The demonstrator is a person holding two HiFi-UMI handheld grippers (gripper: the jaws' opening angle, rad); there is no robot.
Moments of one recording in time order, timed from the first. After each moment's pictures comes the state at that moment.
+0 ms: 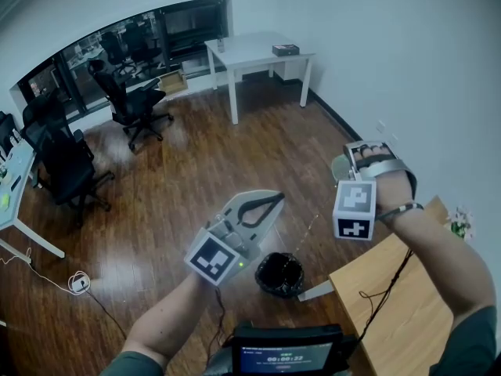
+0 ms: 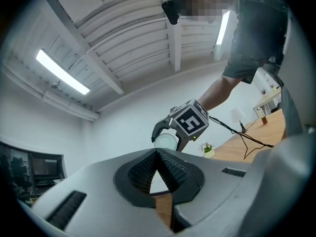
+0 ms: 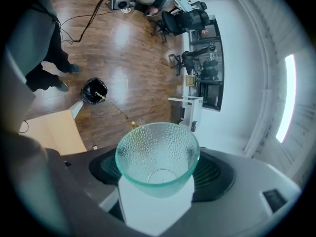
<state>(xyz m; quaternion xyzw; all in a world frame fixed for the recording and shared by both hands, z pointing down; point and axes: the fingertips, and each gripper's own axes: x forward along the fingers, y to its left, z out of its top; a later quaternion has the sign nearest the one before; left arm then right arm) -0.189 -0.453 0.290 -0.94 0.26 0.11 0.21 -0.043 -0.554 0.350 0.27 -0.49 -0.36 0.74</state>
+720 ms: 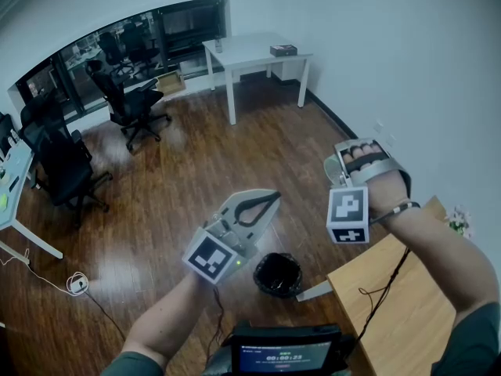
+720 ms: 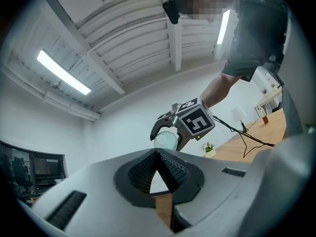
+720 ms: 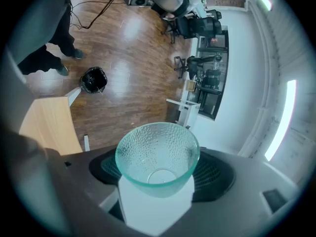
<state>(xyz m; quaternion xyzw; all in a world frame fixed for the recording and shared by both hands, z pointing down) -0.190 -0.459 0.294 -0.93 0.27 0.11 0.21 -0.049 -0.553 0.358 0.24 -0.47 -0.40 0.75</state>
